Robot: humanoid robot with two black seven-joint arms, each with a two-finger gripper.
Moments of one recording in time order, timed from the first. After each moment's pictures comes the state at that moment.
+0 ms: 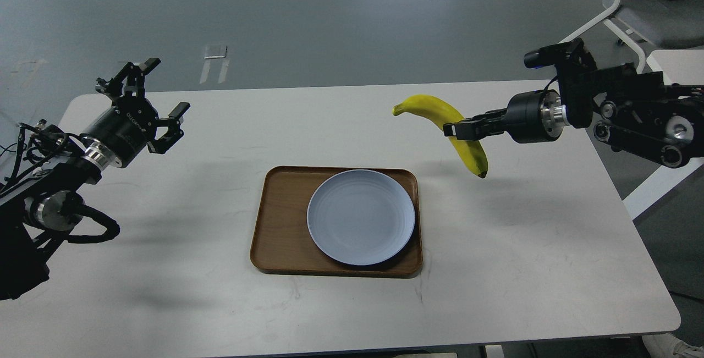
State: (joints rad) left arm -0.69 0.51 -0.56 -0.69 0.16 -0.49 -0.45; right arm 1.39 -0.49 -0.43 0.94 -1.14 0.28 0.49
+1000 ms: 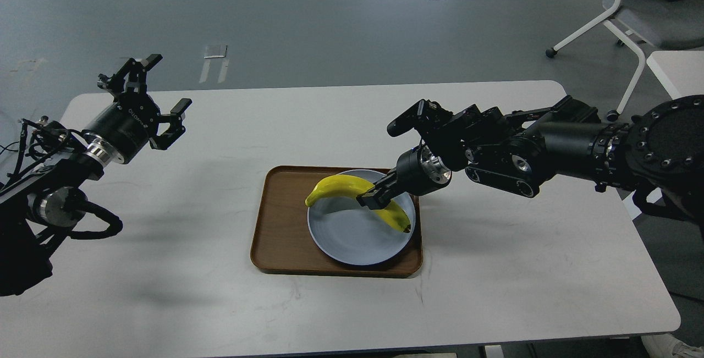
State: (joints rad) left arm -0.70 0.50 -0.56 -0.69 0.16 -0.49 -0.45; right arm 1.37 -0.07 -0.63 0.76 -1.09 0.28 0.49
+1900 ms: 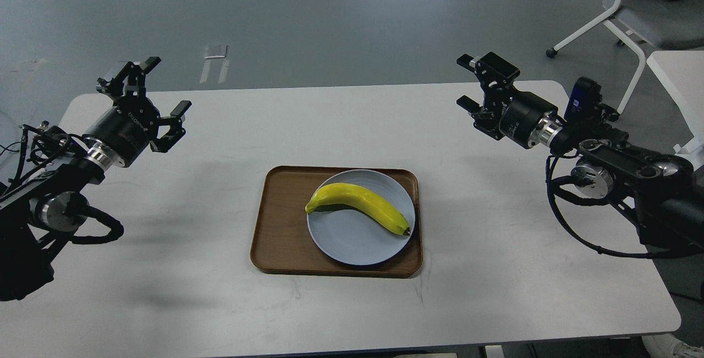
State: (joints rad) left arm -0.68 0.50 -0.56 -0.69 0.16 -0.49 -0.48; right arm 0.84 -0.46 0.26 0.77 -0.36 0.28 0.49
